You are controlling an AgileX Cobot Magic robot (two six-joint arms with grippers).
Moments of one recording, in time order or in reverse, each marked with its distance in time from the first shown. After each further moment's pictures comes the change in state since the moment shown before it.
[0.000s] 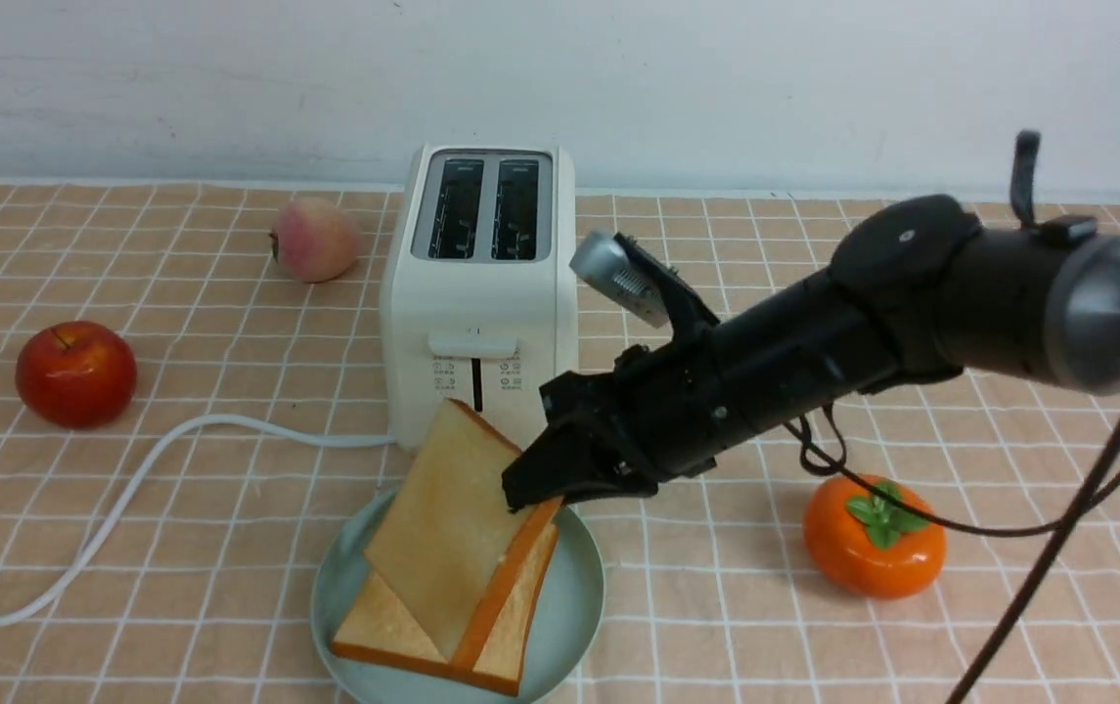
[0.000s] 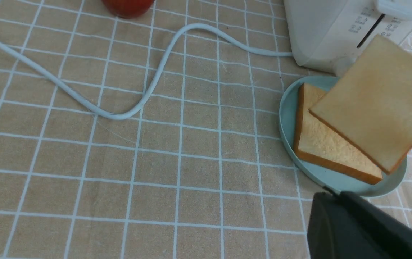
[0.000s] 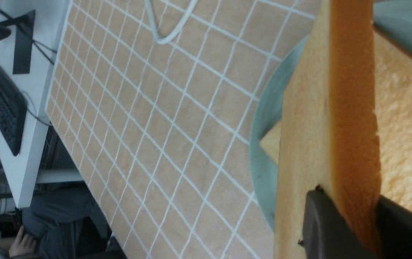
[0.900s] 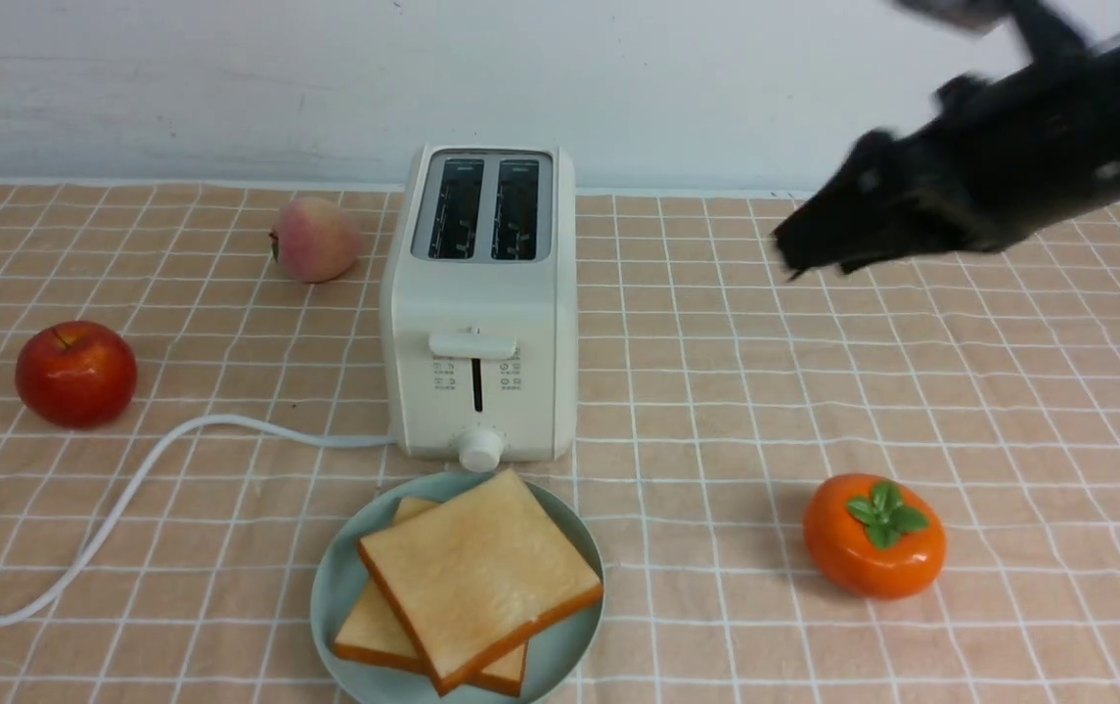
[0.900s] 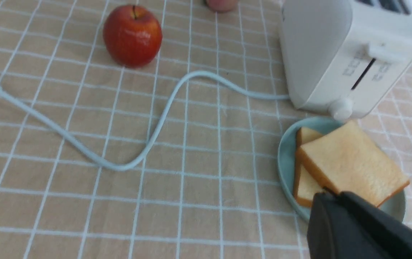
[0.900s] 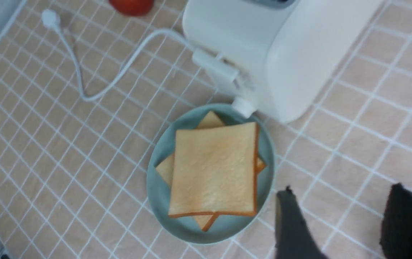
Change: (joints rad) right arm -0.322 -0.500 -0.152 -0.469 0.237 0.162; left arm 0.000 0.000 0.001 0.054 -0.161 0.000
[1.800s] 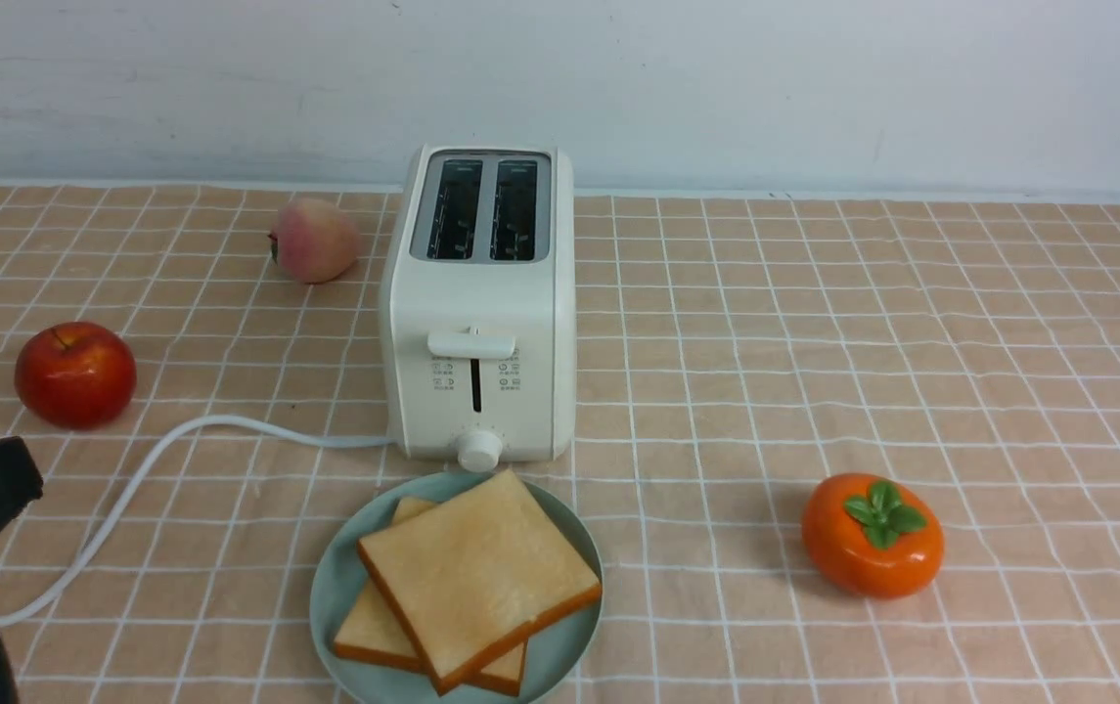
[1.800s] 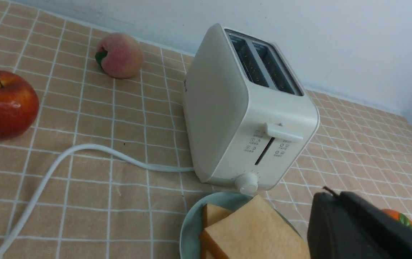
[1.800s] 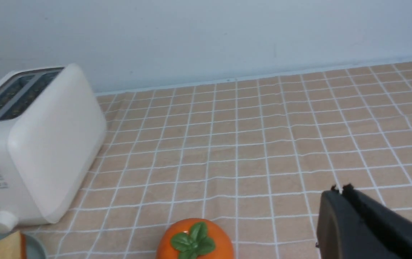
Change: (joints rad) right arm -0.236 -1.005 1.112 -0.138 -0.802 0.035; left arm 0.000 0.235 0.119 -0.150 -0.509 0.000
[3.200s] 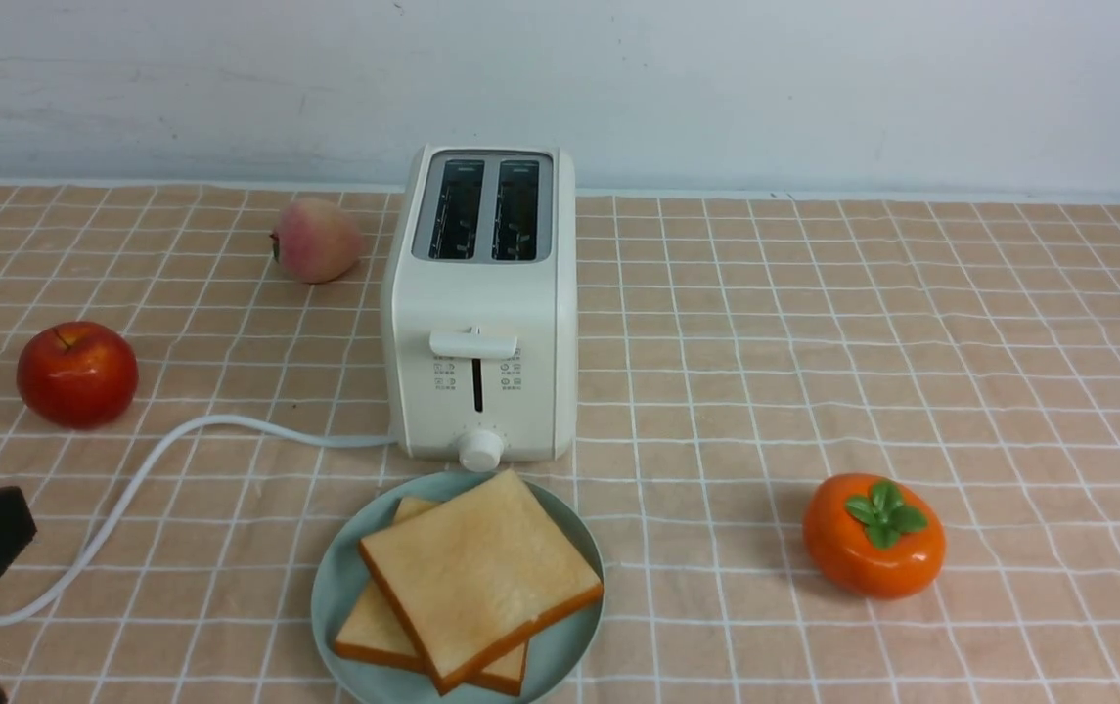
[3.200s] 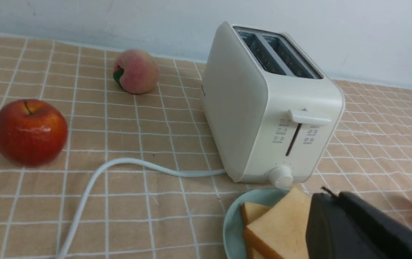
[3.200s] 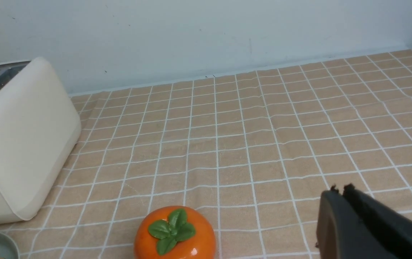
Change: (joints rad) right arm -0.001 -0.049 0.098 0.004 -0.065 -0.003; left arm 0.048 -0.123 0.161 -0.001 -0.099 0.179
